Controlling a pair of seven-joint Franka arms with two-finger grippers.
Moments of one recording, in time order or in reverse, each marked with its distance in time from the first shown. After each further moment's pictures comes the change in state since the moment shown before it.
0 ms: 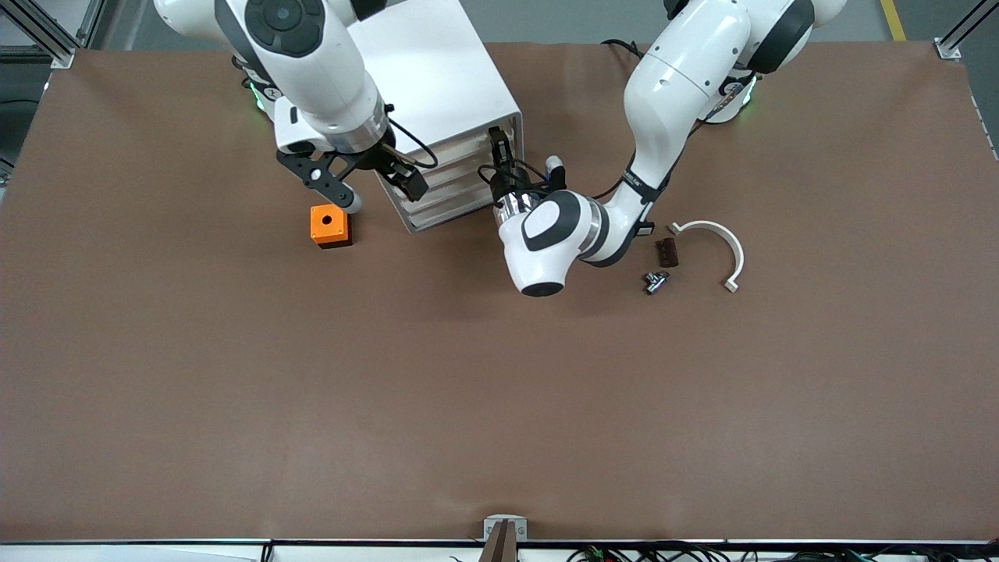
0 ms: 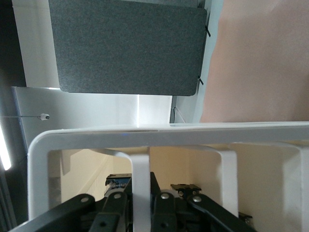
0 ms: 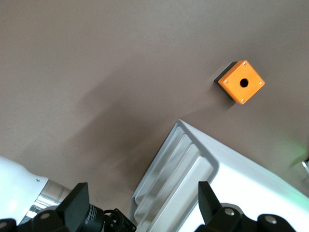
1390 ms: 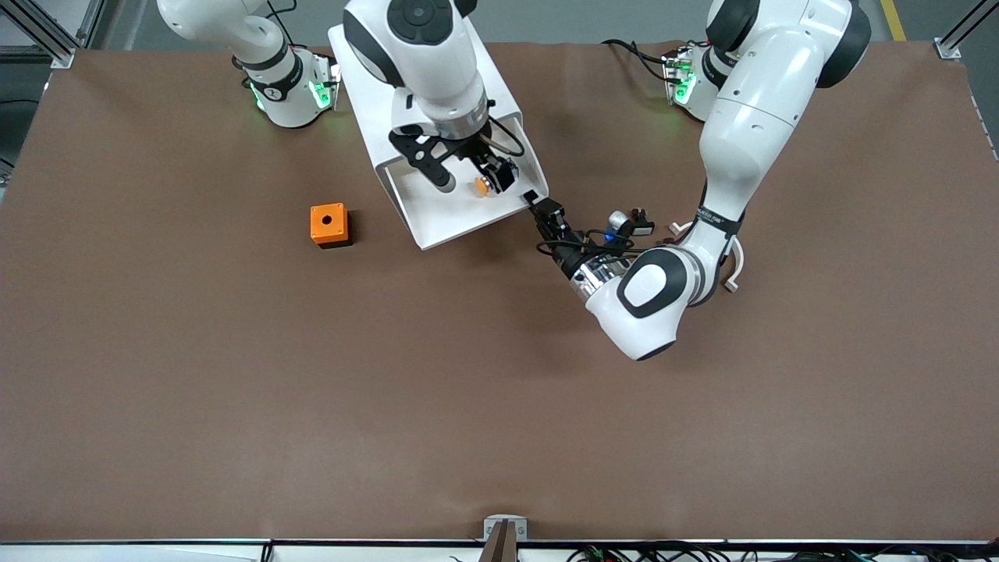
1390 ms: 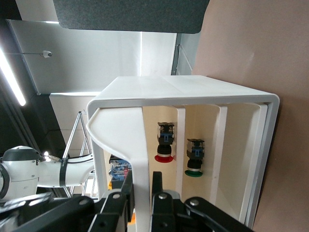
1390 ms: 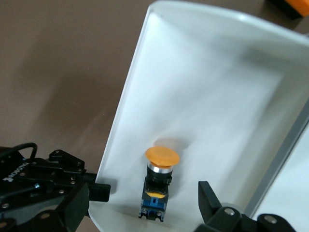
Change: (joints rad) left arm 0.250 0.011 0.008 0.012 -0.064 0.044 -0.001; right arm 0.215 0.099 -0.001 -0.068 0.040 0.286 0.335
